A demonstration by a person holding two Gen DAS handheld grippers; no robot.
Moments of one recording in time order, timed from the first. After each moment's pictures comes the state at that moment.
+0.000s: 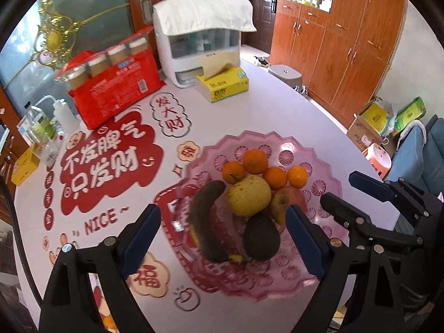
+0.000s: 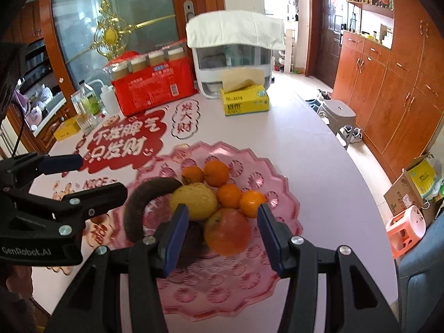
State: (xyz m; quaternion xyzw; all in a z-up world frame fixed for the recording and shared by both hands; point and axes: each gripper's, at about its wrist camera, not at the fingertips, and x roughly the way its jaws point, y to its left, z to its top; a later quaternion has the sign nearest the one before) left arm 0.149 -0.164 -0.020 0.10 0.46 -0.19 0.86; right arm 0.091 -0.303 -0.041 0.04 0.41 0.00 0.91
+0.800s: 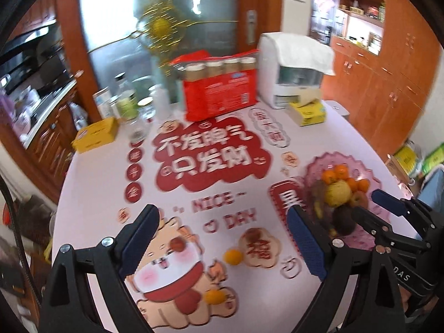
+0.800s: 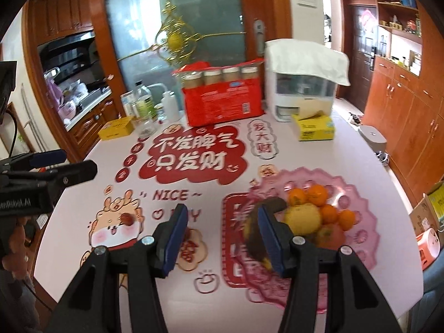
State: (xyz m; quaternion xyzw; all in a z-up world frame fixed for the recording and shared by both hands) left arm 0.118 0.069 0.031 0.04 0.42 -0.08 0.90; right arm 0.077 -0.138 -0.003 0.02 0.38 0.08 0.92
